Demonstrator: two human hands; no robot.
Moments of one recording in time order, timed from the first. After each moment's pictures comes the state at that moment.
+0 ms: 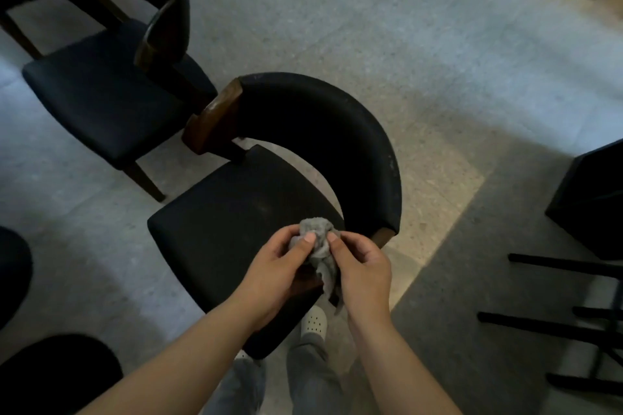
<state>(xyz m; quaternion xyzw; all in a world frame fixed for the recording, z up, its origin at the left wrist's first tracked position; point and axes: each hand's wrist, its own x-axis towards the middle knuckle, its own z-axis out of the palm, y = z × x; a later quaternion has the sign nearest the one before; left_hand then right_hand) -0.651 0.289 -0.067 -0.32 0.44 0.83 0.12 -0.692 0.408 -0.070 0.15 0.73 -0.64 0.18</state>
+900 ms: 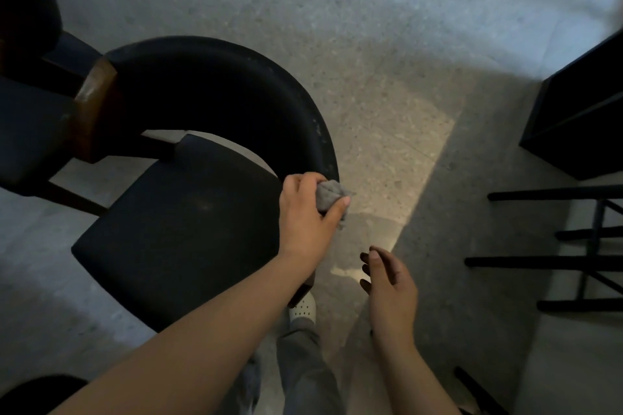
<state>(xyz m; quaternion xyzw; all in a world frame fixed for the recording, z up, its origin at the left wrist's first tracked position) -0.776 0.414 -0.169 -0.18 0.85 0.49 0.00 -0.712 0.543 -0.168 0.34 0.71 -0.61 0.08</state>
